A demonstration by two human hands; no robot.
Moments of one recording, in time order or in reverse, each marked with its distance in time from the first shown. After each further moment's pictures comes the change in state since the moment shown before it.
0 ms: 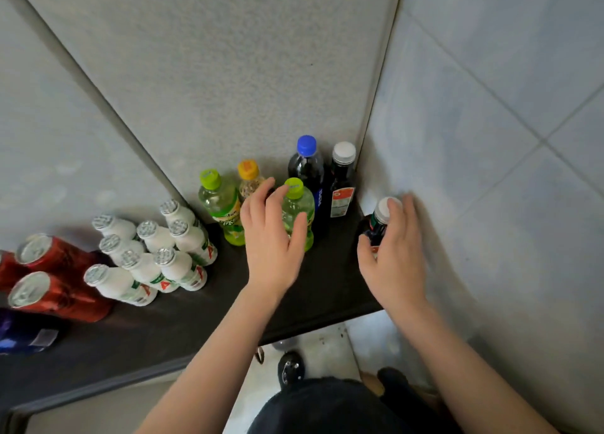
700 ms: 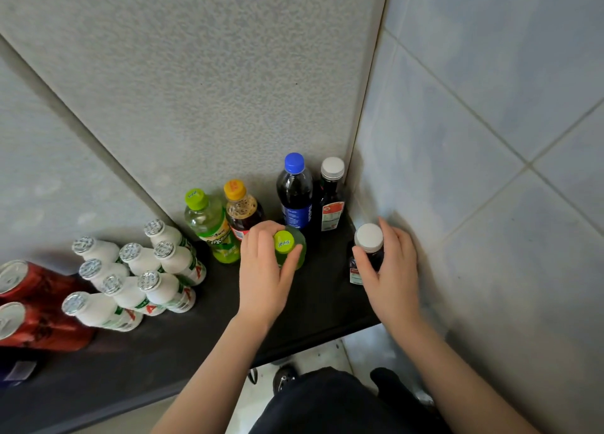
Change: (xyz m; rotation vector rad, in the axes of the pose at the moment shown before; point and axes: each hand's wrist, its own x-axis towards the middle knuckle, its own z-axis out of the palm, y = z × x) left_hand -0.011 -0.025 0.016 -0.046 -0.036 0.116; right_hand 0.002 0.021 0.011 0.134 0.051 0.019
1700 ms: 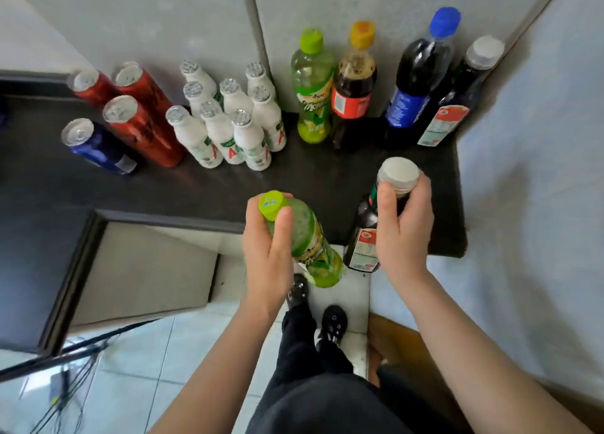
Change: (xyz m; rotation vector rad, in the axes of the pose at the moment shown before) left_hand -0.154 0.020 -0.069 -0.404 0.374 -0.668; right_hand -0.091 -0.038 0.051 0.541 -0.291 -0.048
